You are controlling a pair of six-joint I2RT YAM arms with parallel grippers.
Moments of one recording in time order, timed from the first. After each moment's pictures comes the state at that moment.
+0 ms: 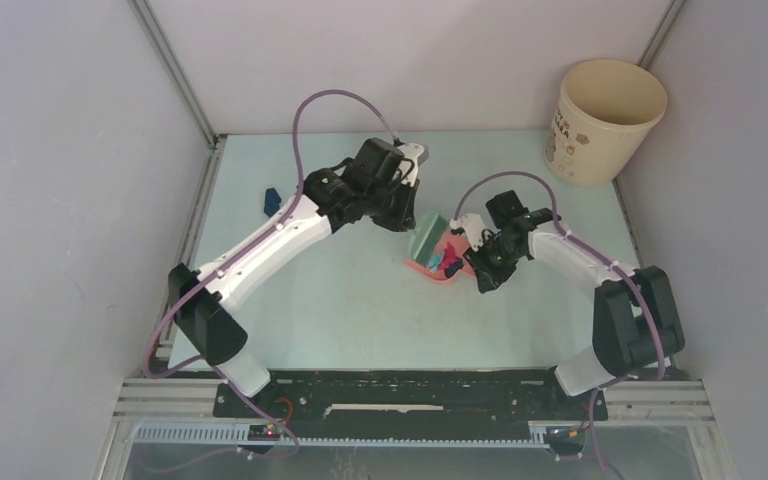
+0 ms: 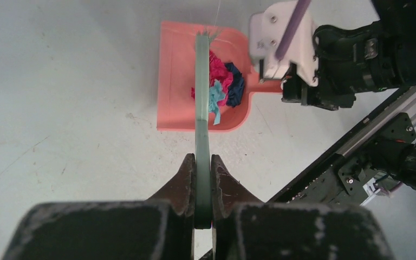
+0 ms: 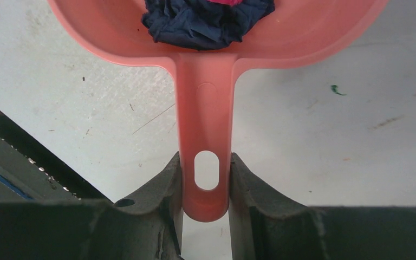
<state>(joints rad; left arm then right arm) -0.77 1.65 1.66 -0.80 0.09 -0.29 0.36 1.54 1.01 -0.79 -0.30 -0.45</state>
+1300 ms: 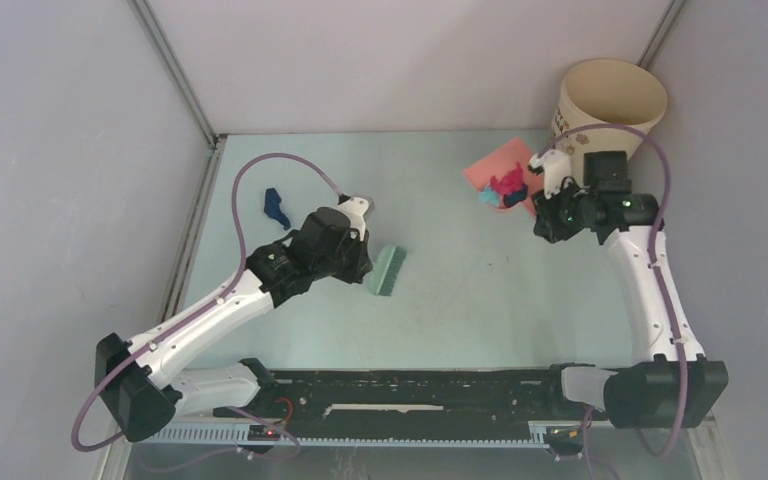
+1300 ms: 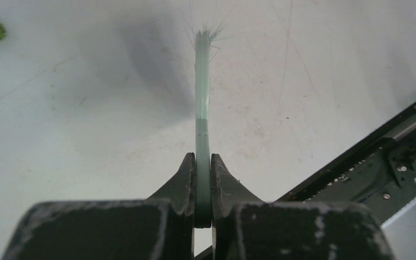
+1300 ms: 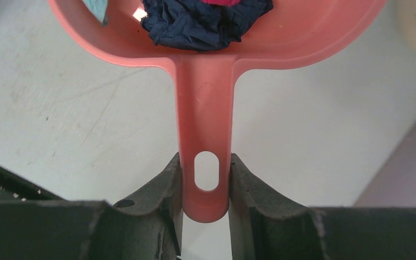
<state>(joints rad) -0.77 1.13 1.00 -0.58 -0.06 -0.34 0.03 1.22 1.24 -0.95 -0.32 -0.49</state>
